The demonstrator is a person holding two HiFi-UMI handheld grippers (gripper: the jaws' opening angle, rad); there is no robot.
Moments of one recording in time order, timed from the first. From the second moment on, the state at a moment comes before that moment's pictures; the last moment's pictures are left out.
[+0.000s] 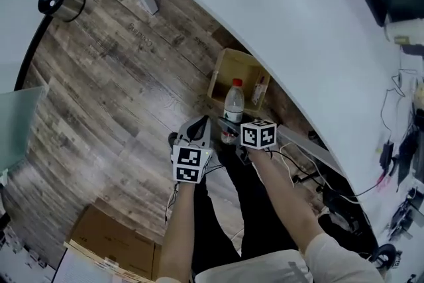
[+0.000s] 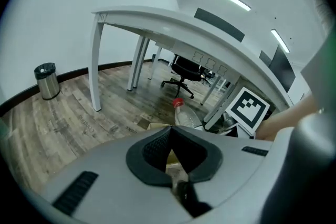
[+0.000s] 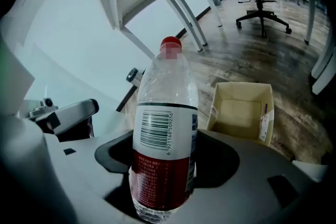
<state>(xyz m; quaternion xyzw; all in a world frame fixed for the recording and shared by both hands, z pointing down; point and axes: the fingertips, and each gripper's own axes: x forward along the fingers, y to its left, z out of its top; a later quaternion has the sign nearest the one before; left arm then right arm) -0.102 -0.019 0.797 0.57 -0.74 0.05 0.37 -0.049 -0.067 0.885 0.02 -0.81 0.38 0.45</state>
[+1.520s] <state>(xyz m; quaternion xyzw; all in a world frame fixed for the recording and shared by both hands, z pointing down) -0.036 -0.133 0.427 0.67 -0.70 0.12 0.21 -0.005 -0.120 0.479 -0.11 -0.93 0.16 0.31</state>
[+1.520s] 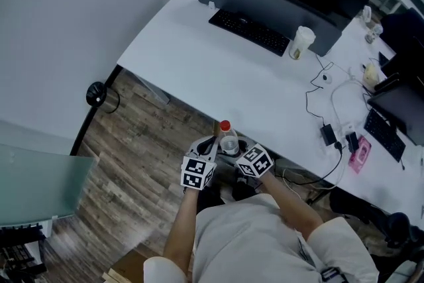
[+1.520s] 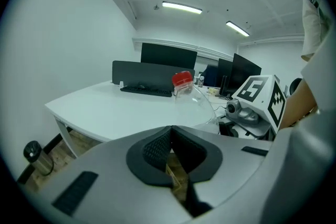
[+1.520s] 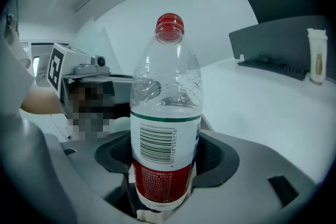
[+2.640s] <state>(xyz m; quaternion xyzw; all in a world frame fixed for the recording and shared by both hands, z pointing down) 0.028 -0.304 0.417 0.76 -0.59 0.19 0.17 0.034 -0.310 0.484 0.03 -0.97 0.05 0.25</state>
